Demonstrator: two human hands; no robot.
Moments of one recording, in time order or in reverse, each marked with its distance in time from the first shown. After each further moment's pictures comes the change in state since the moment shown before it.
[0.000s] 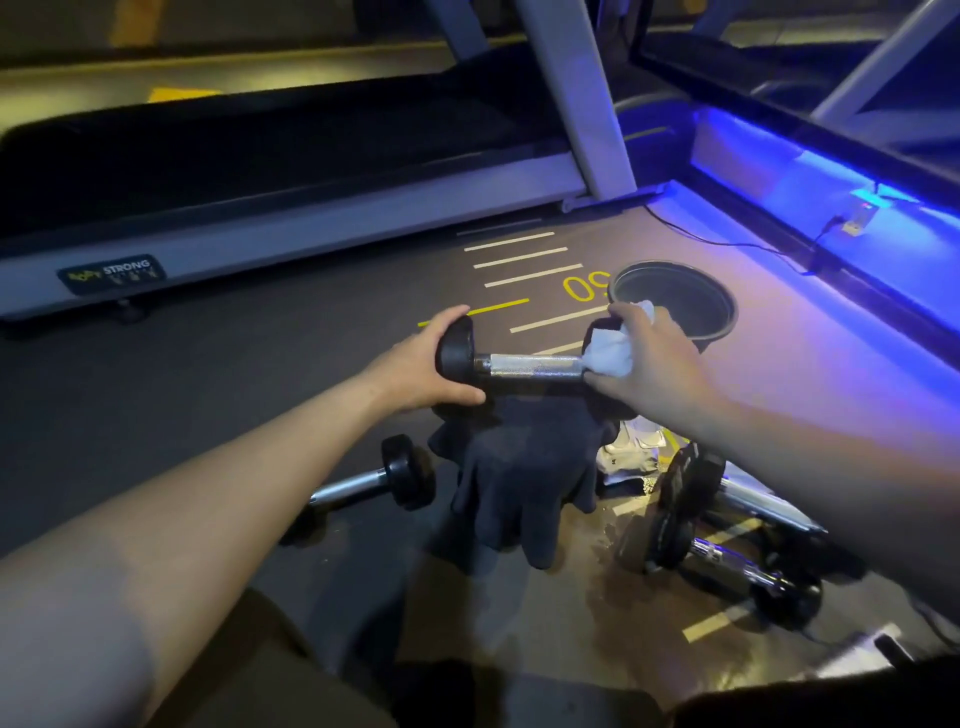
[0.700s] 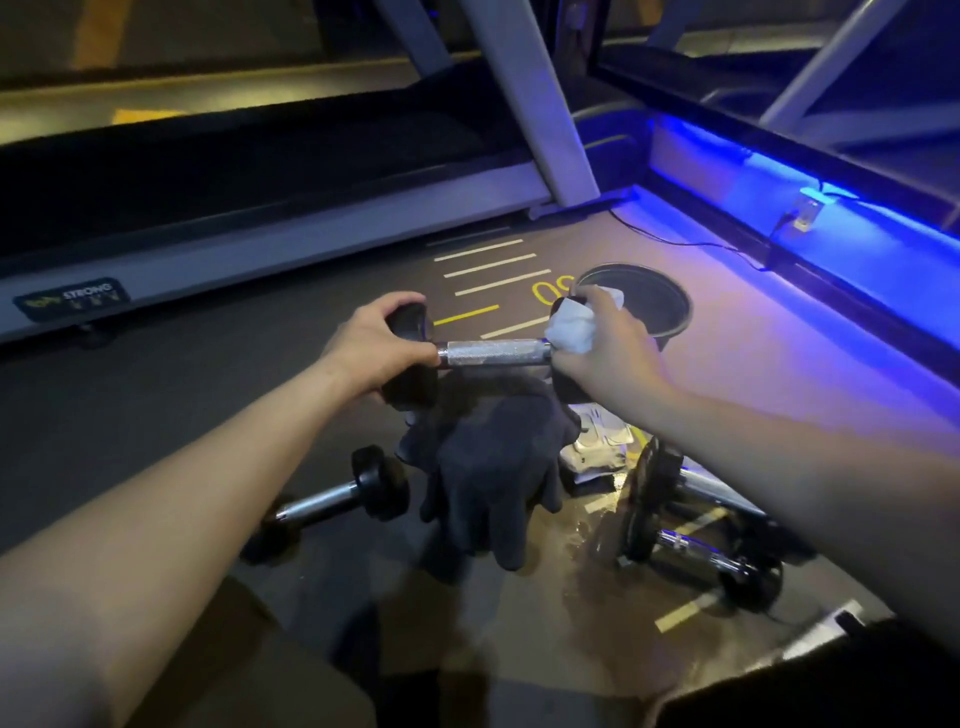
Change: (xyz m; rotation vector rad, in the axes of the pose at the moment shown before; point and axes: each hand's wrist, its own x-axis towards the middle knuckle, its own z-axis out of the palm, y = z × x) left_hand 0.003 0.041 -0.009 -0.275 0.236 -0.169; right_hand -0.008 -0.013 -0.025 0.271 0.043 0.172
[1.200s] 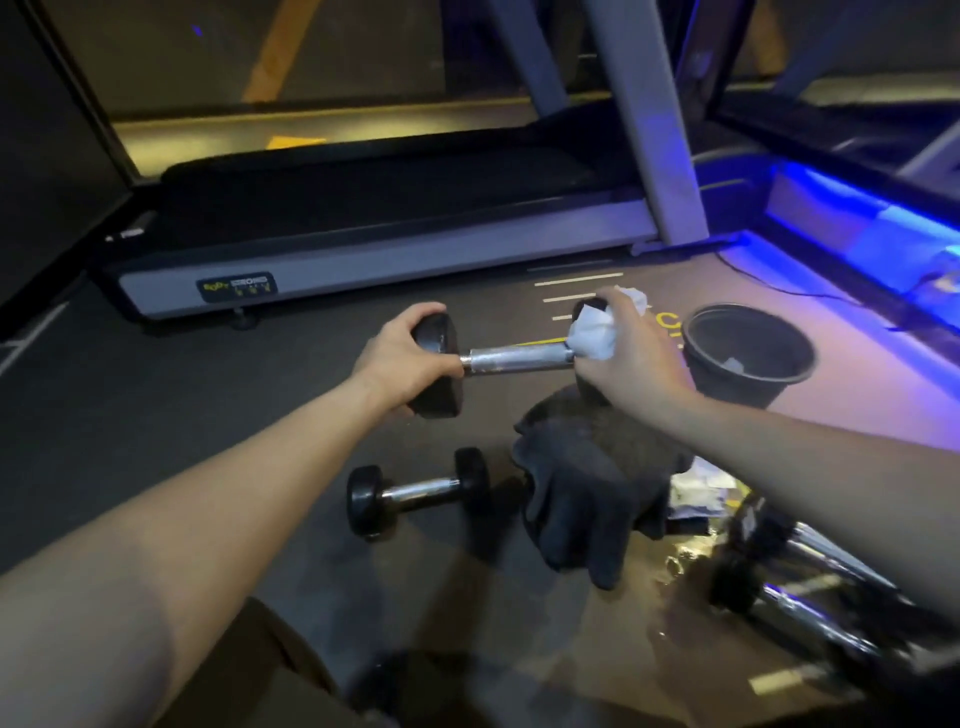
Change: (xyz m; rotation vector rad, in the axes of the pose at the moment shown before) left_hand -0.059 -0.051 -0.098 -0.081 0.151 -0.081; right_hand -0.018 -0.110 0.041 0.006 -0.049 -0.147
